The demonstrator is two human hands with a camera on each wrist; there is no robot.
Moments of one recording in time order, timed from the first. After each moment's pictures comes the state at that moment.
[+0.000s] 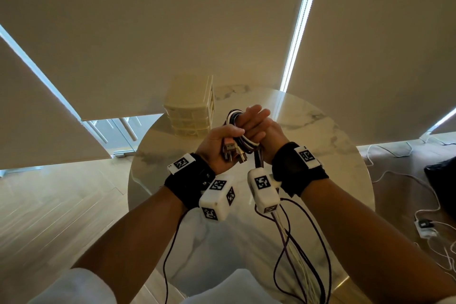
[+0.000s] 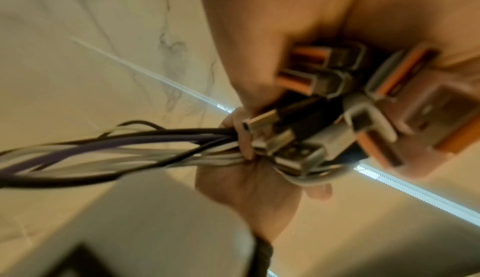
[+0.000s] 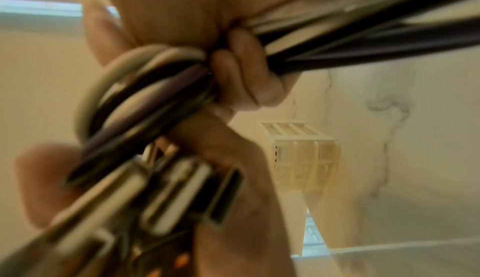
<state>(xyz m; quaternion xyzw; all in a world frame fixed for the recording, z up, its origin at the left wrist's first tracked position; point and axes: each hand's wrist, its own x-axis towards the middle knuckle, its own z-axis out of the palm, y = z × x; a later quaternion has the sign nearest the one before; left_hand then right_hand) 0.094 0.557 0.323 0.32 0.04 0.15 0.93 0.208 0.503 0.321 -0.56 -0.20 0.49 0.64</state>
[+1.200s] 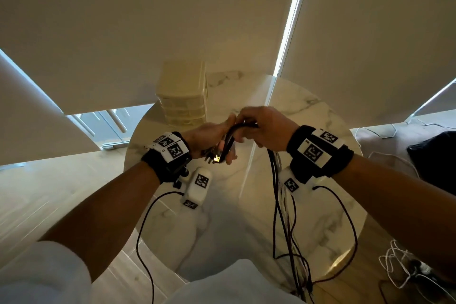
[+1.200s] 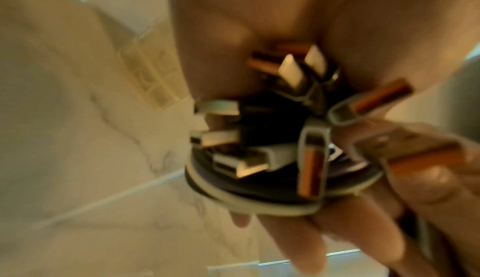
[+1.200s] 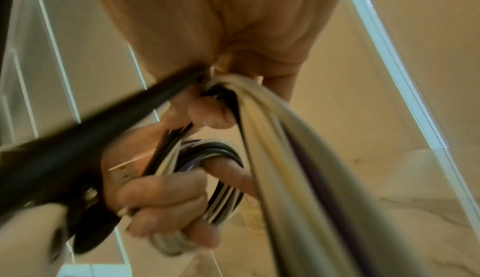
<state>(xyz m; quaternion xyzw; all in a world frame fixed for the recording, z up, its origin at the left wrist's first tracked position) 0.075 0.609 0.303 0.69 0.24 -0.10 0.68 0.205 0.485 0.350 -0.71 -0.61 0.24 0.25</state>
